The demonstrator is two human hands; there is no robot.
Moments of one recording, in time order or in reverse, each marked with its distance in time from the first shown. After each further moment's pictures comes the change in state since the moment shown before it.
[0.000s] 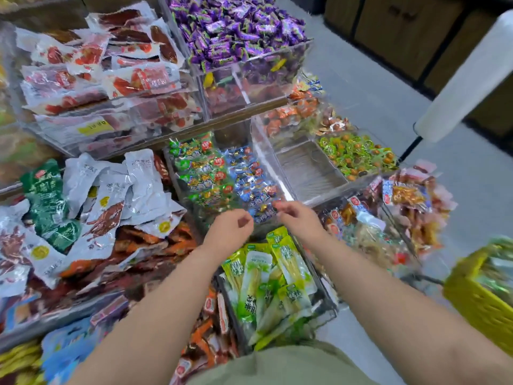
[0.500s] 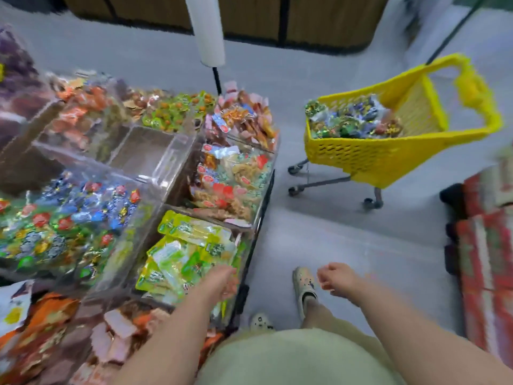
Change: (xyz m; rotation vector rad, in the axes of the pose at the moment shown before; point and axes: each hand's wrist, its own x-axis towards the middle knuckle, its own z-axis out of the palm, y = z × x) left_hand -0.122 -0.010 0.160 -0.058 -0.799 -0.548; right_hand -0.339 0.192 -0.032 0.302 0.431 0.939
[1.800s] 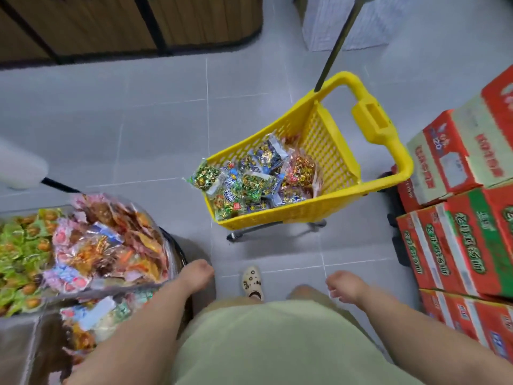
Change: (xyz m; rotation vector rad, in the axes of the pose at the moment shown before) left_hand 0.149 0.380 0.207 0.904 -0.080 0.187; right_hand 0.178 -0.047 -0.308 0.254 0.098 0.337
